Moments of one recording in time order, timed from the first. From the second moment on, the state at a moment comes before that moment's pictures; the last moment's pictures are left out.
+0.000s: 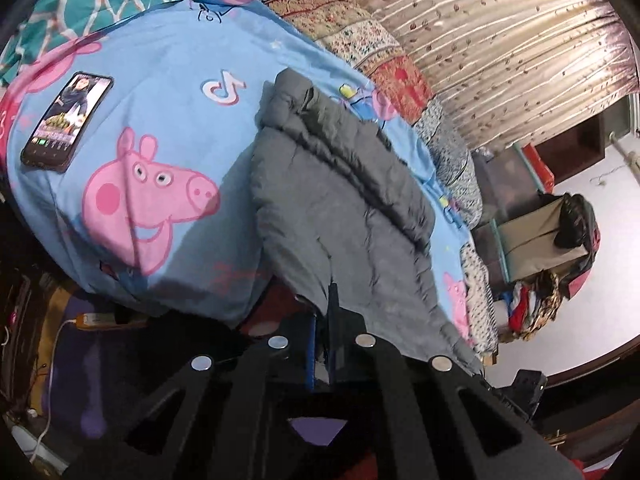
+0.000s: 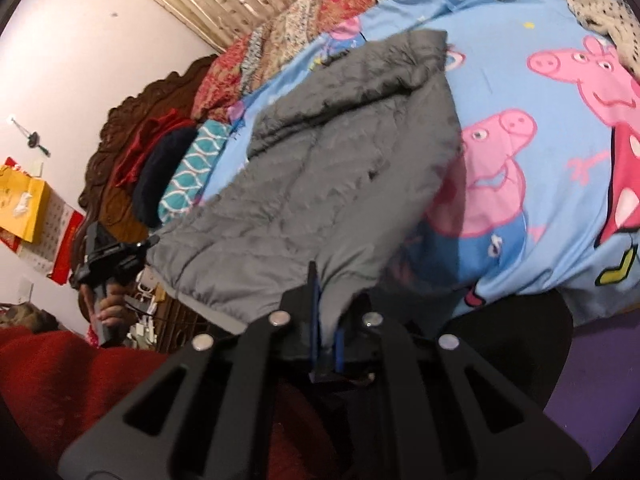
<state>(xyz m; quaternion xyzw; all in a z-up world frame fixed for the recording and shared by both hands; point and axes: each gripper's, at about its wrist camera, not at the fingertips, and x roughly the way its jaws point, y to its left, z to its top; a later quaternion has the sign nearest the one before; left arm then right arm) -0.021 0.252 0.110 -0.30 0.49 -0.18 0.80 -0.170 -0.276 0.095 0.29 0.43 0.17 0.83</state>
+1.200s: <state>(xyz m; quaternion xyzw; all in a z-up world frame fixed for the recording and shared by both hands) 0.207 0.183 0.036 -0.24 0.55 -0.04 0.80 0.067 -0.298 0.056 0.32 0.36 0.10 0.87</state>
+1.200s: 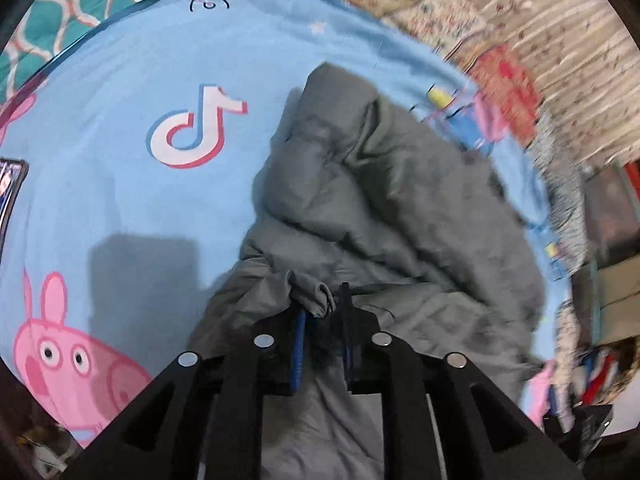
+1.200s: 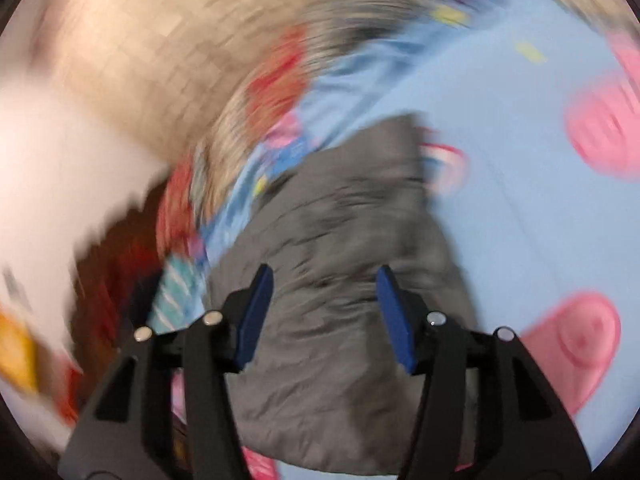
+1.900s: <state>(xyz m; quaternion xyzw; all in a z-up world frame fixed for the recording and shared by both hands) 0.211 0.230 0.026 -0.24 0.54 0.00 0.80 0.103 -0.283 -0.009 0.27 0.47 0.09 0.83</state>
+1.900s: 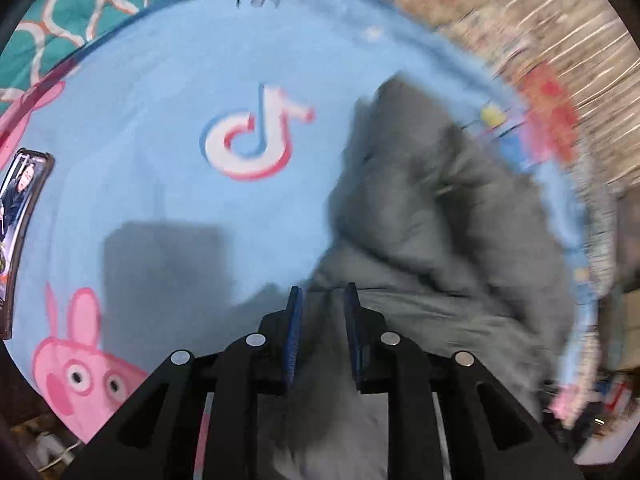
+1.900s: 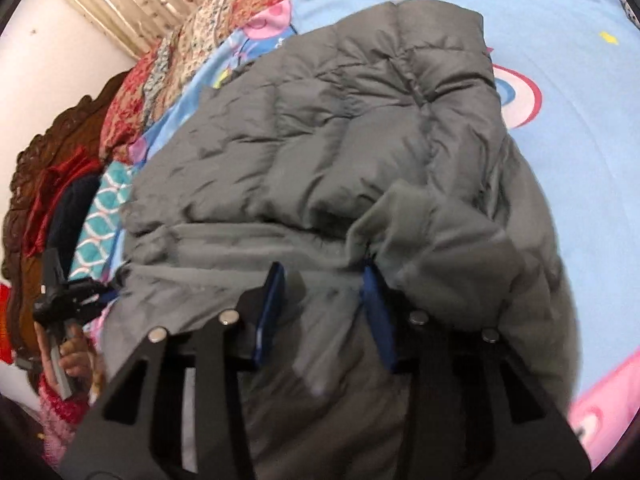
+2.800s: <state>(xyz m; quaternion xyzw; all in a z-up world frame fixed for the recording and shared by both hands) 0.459 -0.078 -0.016 0.08 0.57 -0.11 0.81 0.404 -0.267 -0.022 0.12 0.58 0.08 0.80</state>
